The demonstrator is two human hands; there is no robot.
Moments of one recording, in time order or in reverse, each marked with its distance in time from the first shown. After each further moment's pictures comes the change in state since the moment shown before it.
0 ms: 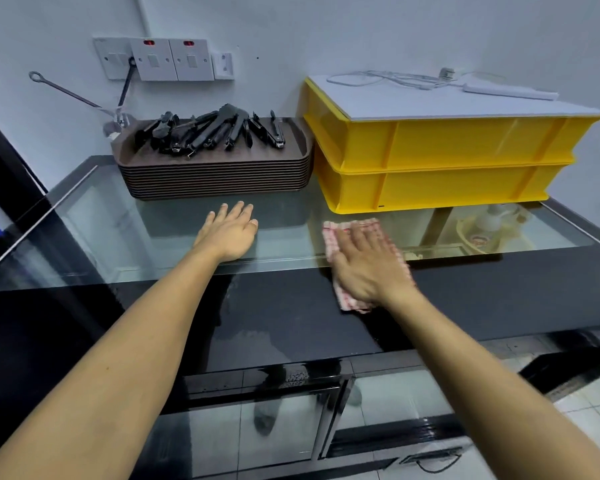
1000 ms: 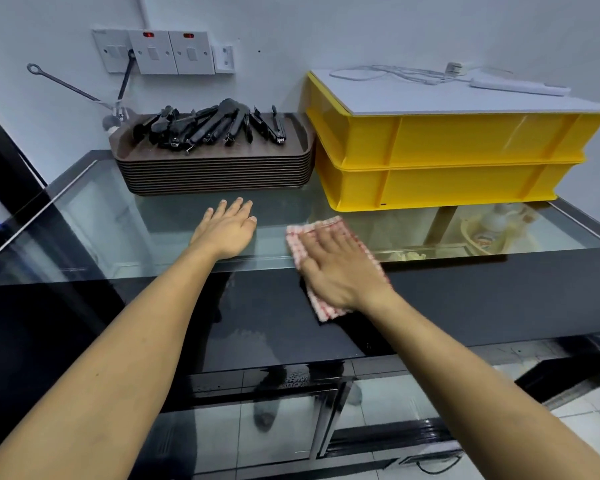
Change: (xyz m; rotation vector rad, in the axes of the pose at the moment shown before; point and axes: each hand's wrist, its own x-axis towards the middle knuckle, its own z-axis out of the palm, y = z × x) left_hand 0.001 -0.001 0.003 0.001 0.011 -0.016; right_hand 0.000 -0.034 0.006 -0.001 -0.022 -0.193
